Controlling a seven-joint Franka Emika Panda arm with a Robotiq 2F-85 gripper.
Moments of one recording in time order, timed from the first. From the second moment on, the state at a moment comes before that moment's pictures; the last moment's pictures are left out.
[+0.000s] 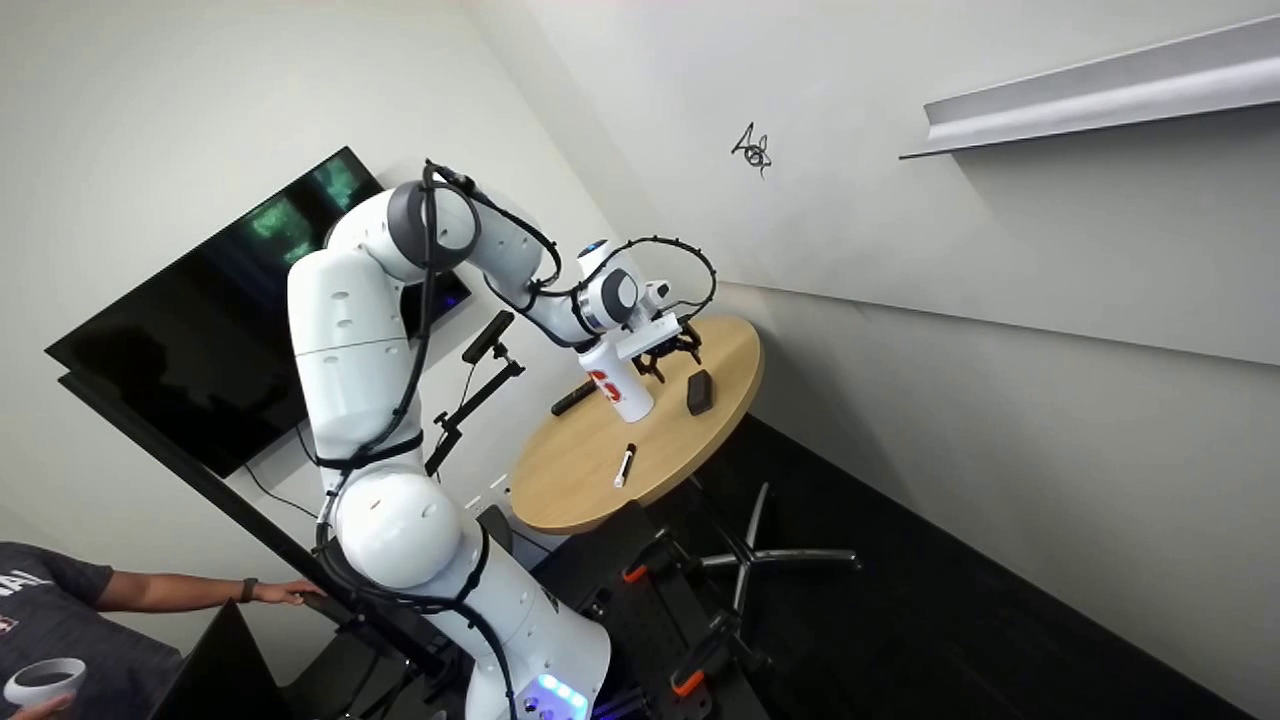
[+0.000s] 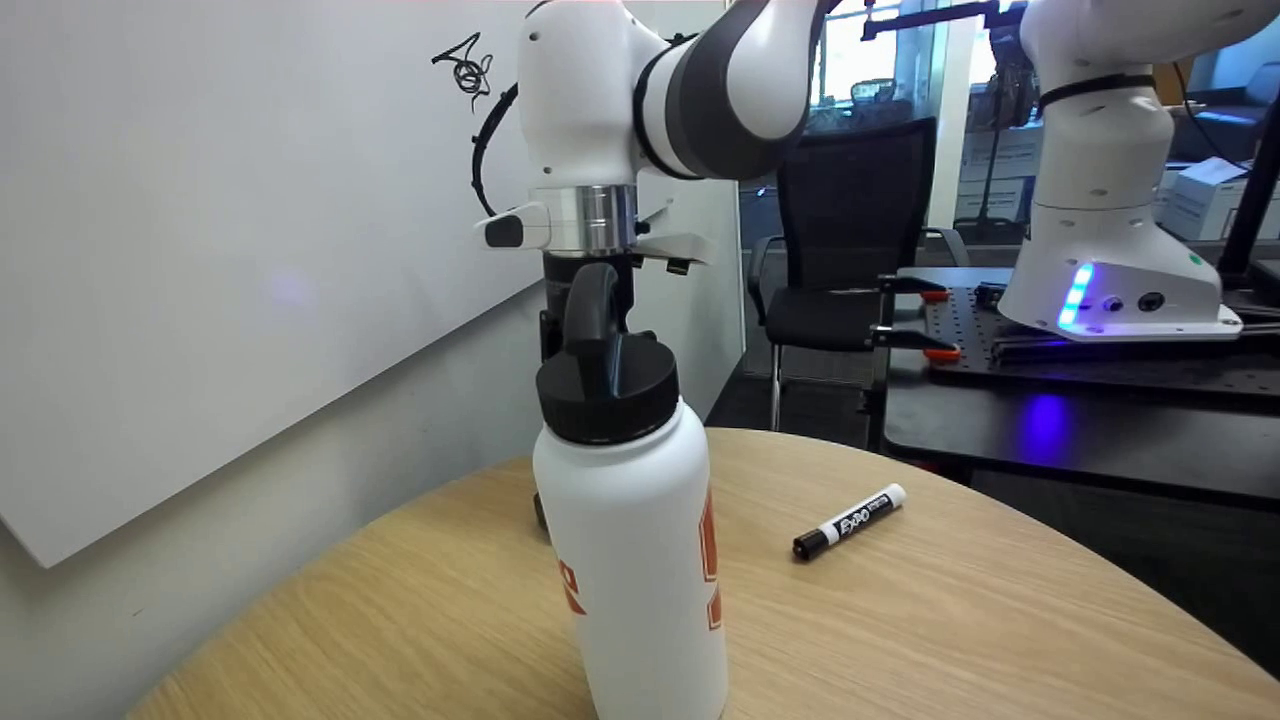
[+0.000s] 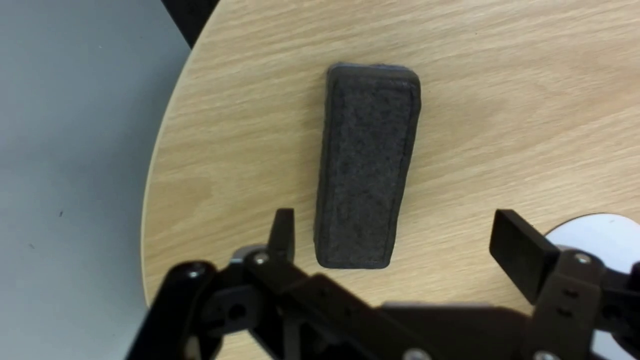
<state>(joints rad) 0.39 0.53 0.35 -2.07 -0.20 2.70 -0.29</state>
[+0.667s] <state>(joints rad) 0.47 0.61 0.30 -2.03 -0.25 2.70 -0.24</state>
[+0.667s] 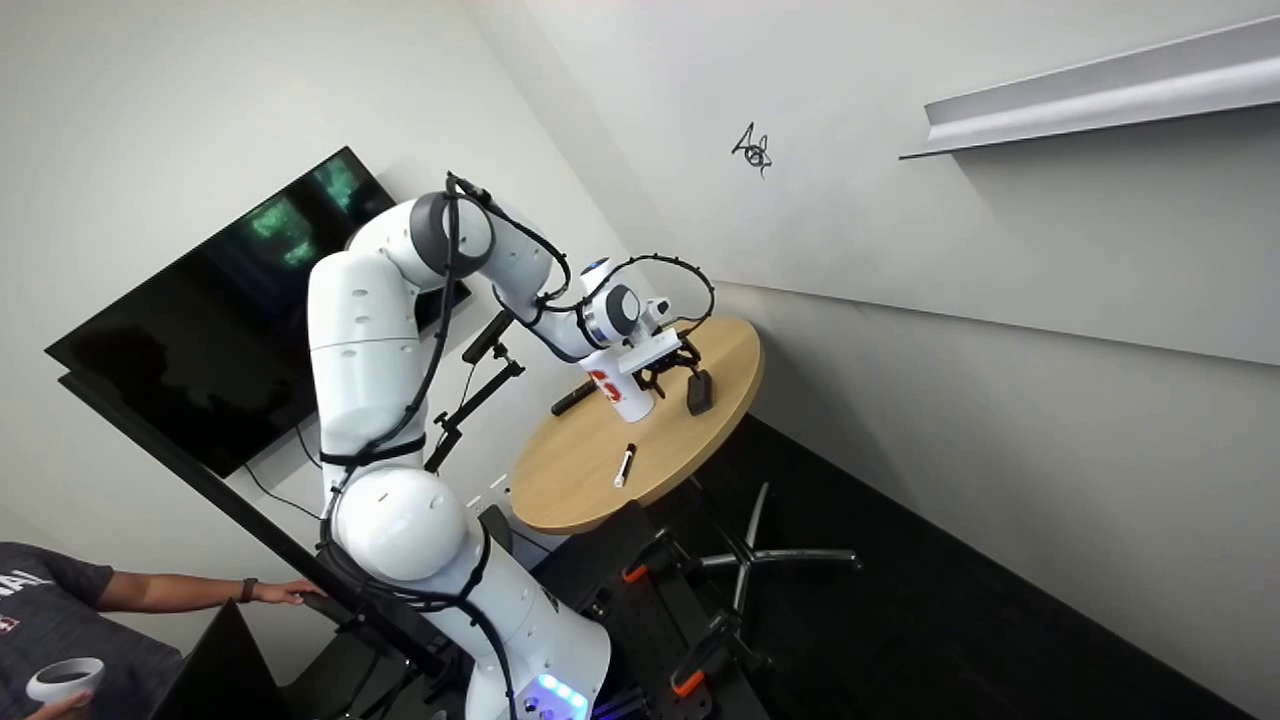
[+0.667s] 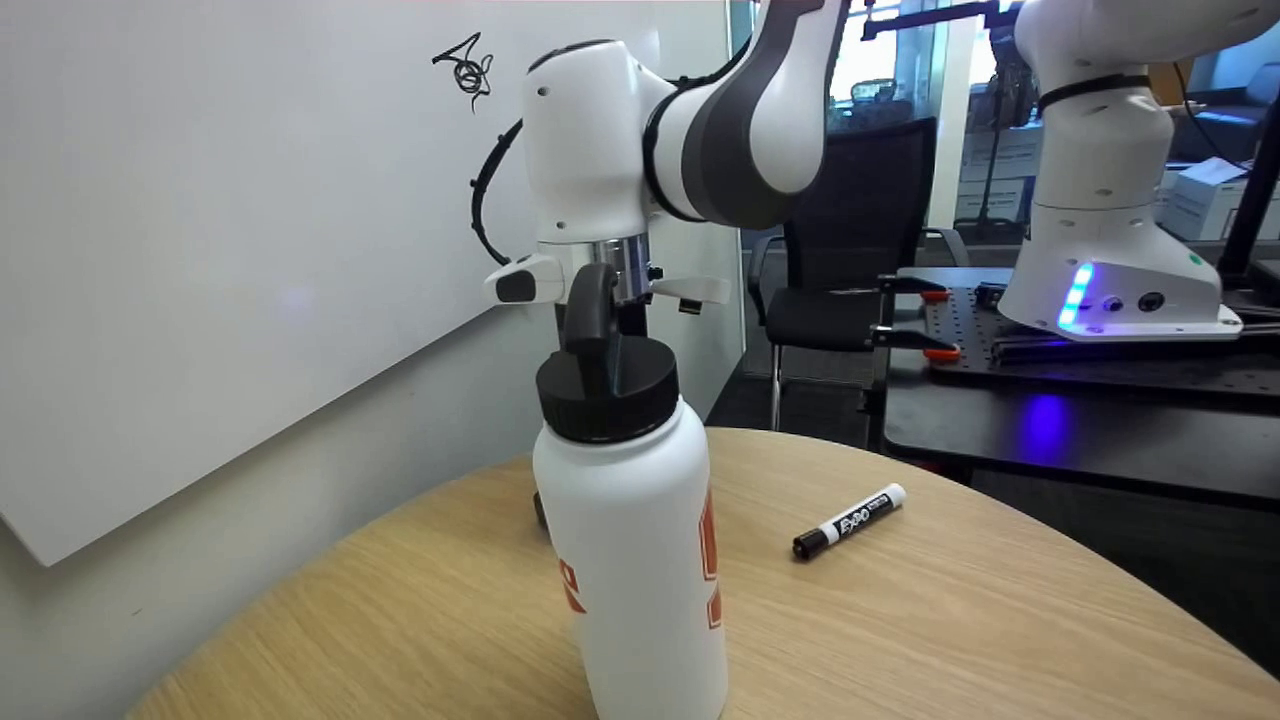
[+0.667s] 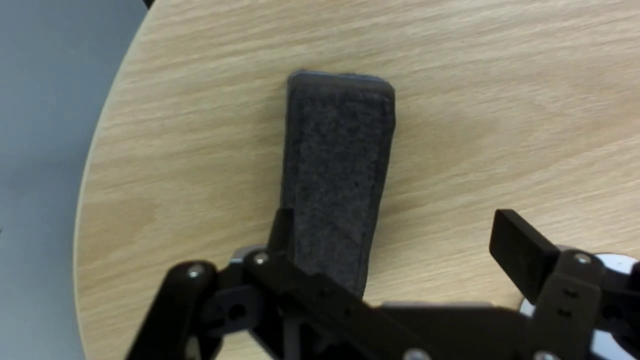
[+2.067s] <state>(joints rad) 0.48 0.73 0.26 -1.89 -0.27 2.69 -0.23</state>
